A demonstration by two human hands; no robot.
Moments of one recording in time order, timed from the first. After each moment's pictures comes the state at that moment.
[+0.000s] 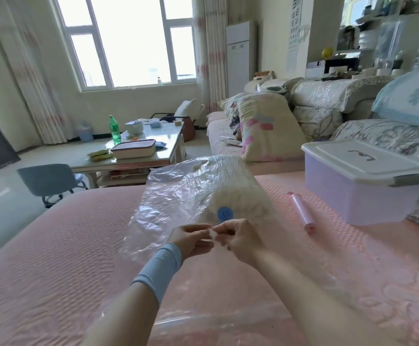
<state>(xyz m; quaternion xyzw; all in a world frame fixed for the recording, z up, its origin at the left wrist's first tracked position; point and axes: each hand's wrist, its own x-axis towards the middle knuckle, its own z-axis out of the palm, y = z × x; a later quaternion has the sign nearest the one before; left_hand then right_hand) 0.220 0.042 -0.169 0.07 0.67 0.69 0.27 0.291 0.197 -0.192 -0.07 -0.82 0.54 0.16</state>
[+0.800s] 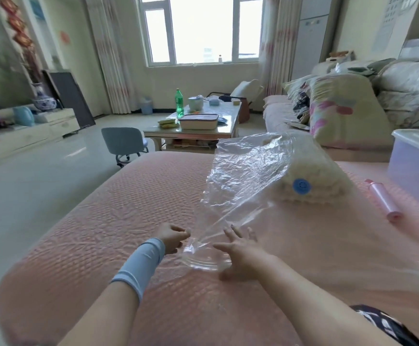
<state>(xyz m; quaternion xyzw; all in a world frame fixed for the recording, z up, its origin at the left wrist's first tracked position) 0.234 -0.206 -0.220 -0.04 0.83 0.53 0.17 0.292 -0.002 -0.253 0.11 -0.99 0.02 -0.11</state>
